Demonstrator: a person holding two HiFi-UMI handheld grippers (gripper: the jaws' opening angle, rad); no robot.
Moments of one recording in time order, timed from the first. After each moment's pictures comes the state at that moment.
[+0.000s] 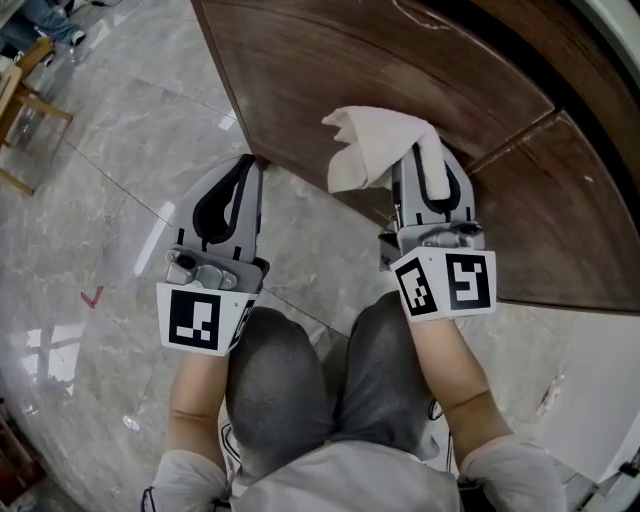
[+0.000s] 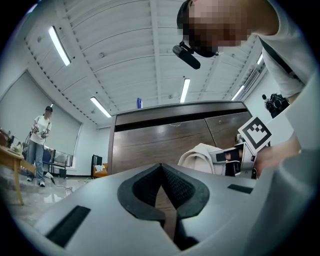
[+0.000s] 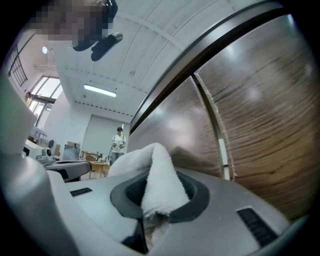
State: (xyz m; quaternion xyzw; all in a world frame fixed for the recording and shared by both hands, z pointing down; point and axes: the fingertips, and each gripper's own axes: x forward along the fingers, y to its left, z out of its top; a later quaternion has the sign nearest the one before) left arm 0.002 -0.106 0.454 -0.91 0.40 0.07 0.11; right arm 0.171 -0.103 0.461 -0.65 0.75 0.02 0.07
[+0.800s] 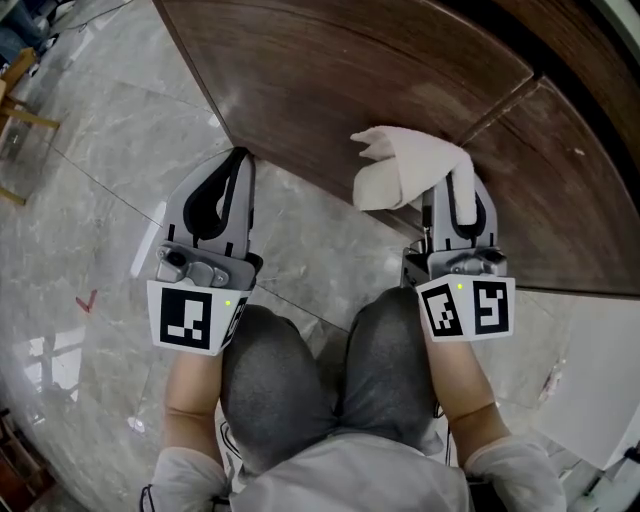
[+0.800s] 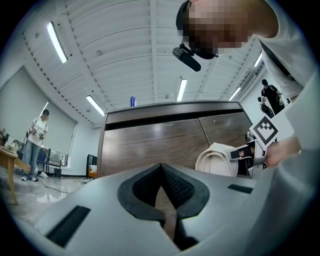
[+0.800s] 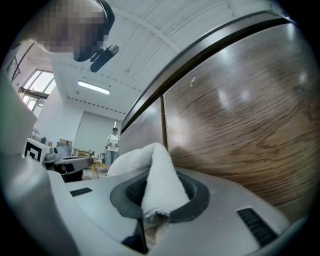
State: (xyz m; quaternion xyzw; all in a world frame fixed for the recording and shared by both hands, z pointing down) left arm 0.032 -0.097 0.456 -0.92 0.38 0.07 0.11; right arm 0.233 -0.046 0.476 -0.69 0.72 0.01 0.07
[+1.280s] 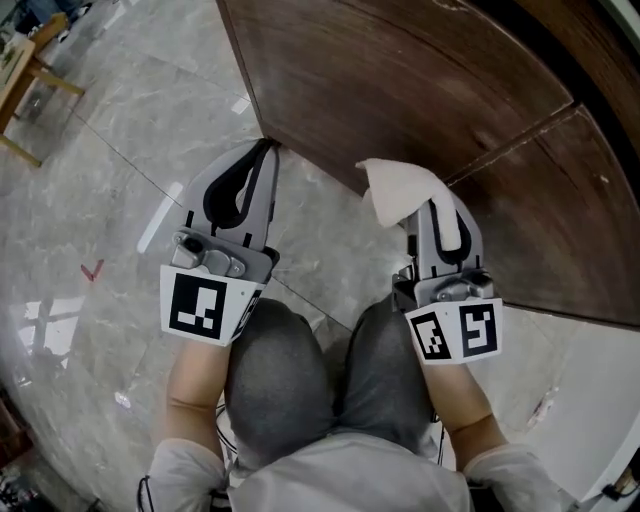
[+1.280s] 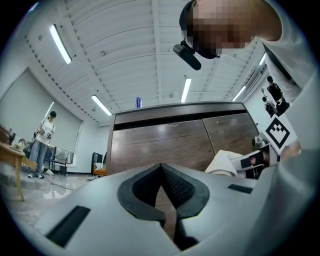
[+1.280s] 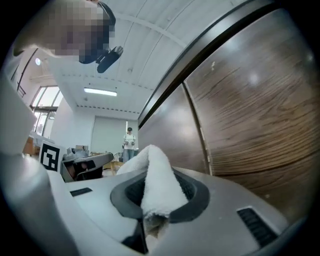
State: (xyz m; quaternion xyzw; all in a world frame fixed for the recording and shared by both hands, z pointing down) left arm 0.011 -0.092 0.460 -0.91 0.40 0.07 0.10; right arm 0.172 -0.038 0.503 -0.62 0.78 -0.04 0.07
